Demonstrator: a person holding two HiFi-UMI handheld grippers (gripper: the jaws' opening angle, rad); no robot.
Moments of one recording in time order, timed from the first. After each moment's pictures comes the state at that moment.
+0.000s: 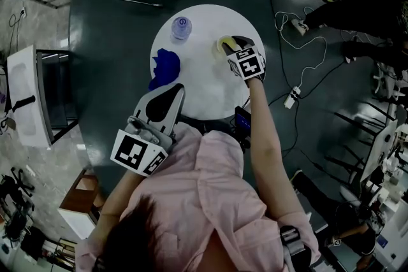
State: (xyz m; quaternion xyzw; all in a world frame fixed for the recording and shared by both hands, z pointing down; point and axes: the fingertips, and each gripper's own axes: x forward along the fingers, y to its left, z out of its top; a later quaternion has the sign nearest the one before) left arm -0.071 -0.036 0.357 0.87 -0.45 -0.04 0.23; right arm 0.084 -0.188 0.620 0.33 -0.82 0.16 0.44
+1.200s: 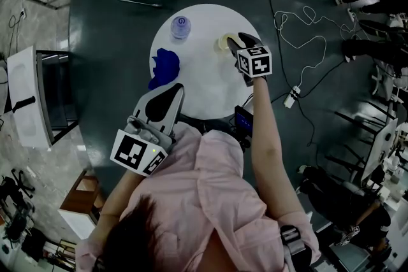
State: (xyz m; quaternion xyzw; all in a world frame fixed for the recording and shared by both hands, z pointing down) left arm -0.069 -0.033 0.356 0.87 -0.45 -0.04 0.22; right arm 0.103 -0.203 0.595 0.39 -0.82 0.22 0.34
